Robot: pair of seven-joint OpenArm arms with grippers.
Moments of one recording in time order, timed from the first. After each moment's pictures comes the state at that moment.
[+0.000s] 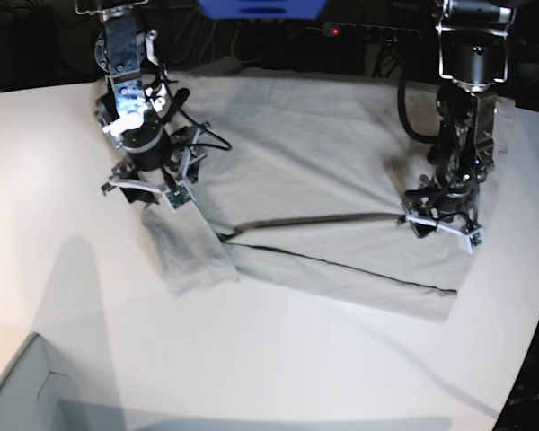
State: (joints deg) left arm -4.5 -12.9 -3.4 61.1 -30.8 5.8 19.3; right arm -12.0 0.9 -0.3 87.2 -26.9 19.4 -23.9
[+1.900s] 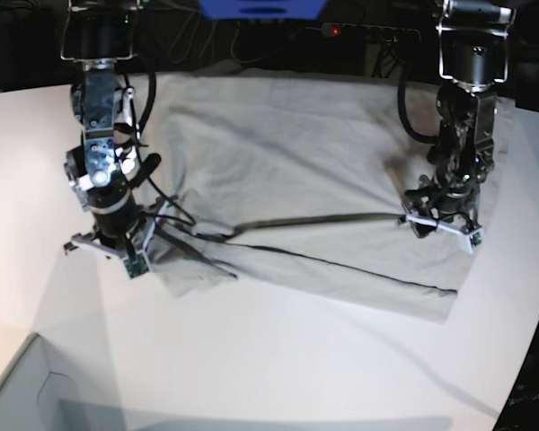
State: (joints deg) left arm -4.5 -13.0 -3.4 60.9 -30.8 5.7 18.8; right arm 0.4 2.1 7.8 84.5 -26.9 19.5 -19.0
